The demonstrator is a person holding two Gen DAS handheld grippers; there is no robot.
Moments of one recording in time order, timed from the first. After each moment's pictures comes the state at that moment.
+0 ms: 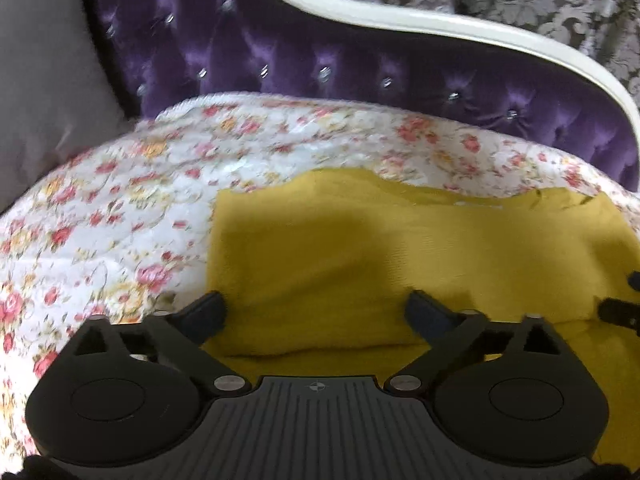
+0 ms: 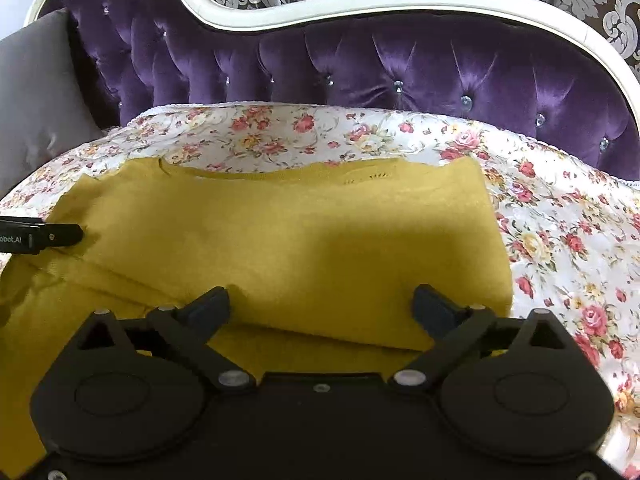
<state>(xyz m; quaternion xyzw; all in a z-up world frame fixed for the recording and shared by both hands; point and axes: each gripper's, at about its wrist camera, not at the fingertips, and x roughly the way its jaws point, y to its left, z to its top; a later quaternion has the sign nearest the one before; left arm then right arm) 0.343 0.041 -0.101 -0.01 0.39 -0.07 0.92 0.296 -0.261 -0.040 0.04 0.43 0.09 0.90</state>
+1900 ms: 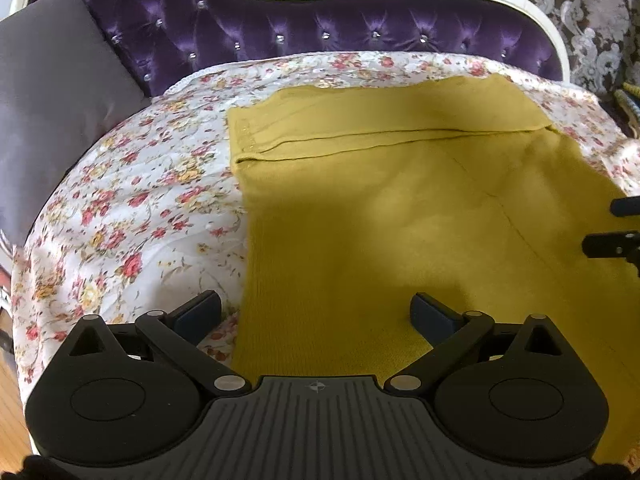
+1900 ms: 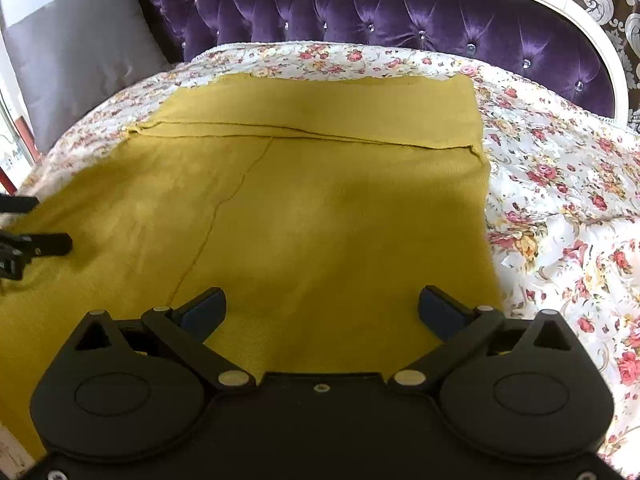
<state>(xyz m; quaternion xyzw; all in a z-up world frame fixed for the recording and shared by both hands) 0.157 0.049 -0.058 0.09 0.43 -0.10 0.89 0.144 -0.252 0.011 0.04 0.50 0.13 0.86</state>
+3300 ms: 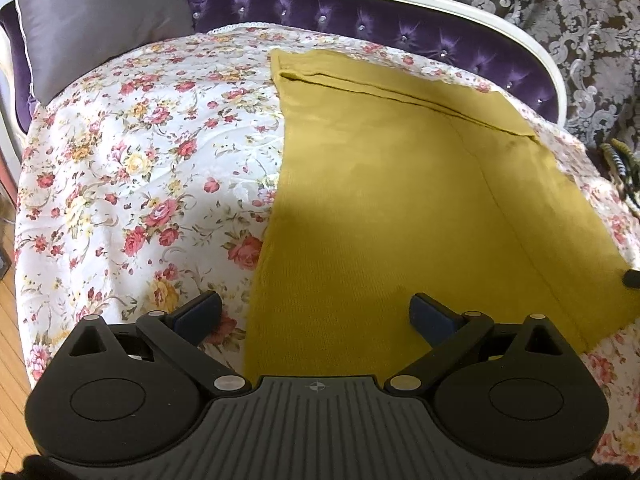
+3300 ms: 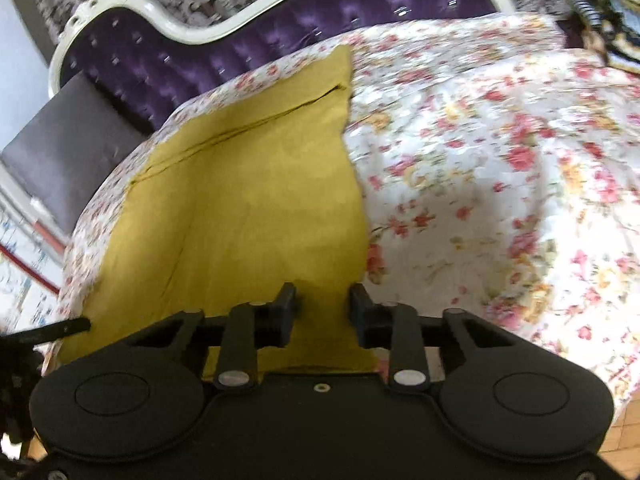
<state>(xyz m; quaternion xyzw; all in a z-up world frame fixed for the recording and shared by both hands) 0.067 0.096 -0.084 -0.04 0.43 -0.10 0.89 0.023 -0.355 0.018 0.22 0.47 0.06 0.85</state>
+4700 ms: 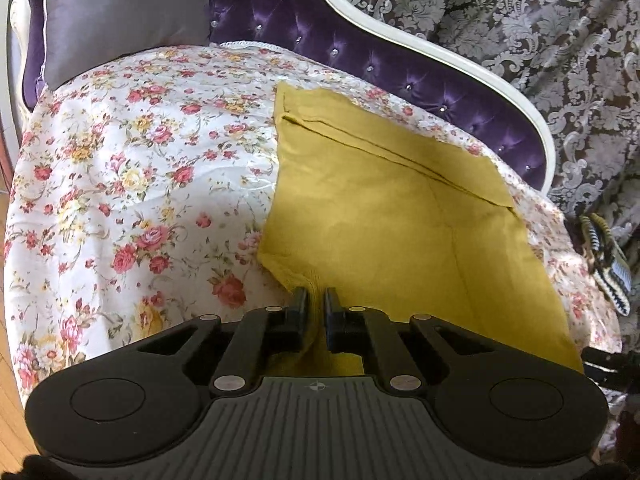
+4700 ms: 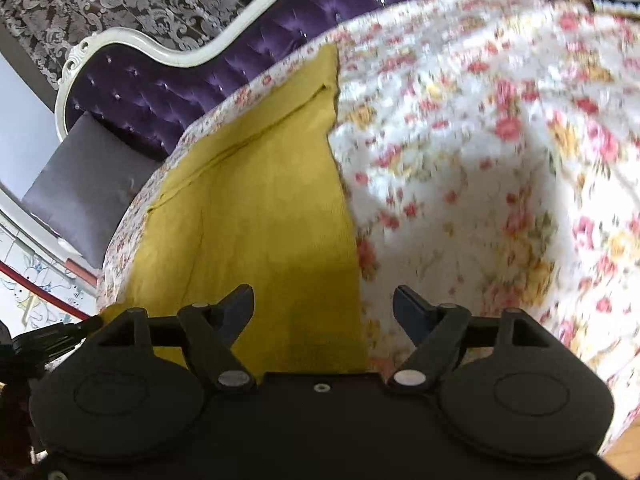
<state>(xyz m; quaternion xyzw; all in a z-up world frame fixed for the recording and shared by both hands) 0.076 0.106 -0.055 -0.15 0.41 -0.10 0.89 0.024 -0.376 -0.002 0.31 0.47 0.09 0.82</state>
